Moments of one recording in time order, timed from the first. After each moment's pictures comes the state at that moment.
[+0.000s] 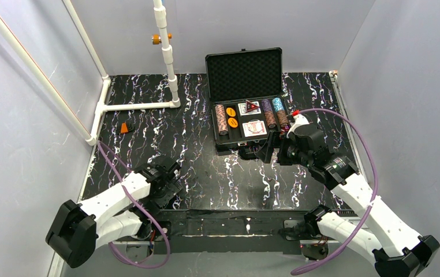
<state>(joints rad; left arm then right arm) -0.63 1.05 0.51 -1.01 -0.20 -1.44 0.61 0.82 0.87 -0.66 -0.04 0.57</state>
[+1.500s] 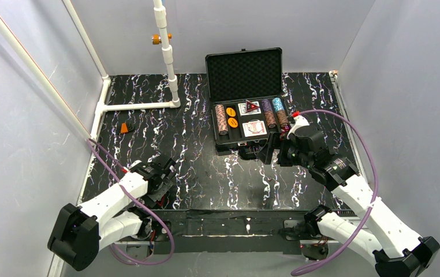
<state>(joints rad) -0.53 1.03 0.50 -0.97 -0.38 -1.42 0.61 0.81 0.85 -0.66 -0.05 0.57</state>
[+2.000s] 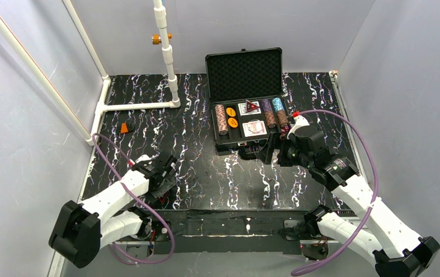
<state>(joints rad) -0.52 1.04 0.51 -0.89 -0.36 -1.25 0.61 0.81 0.85 -0.66 -0.05 0.57</state>
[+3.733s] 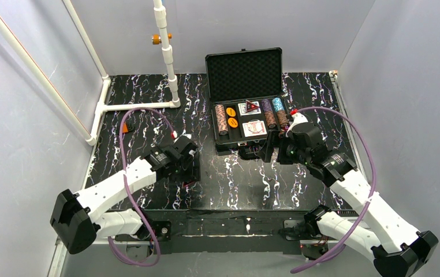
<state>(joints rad) -0.79 1.14 0.82 -0.83 -0.13 -0.75 0.61 0.86 0.88 -0.69 -0.01 0.55</state>
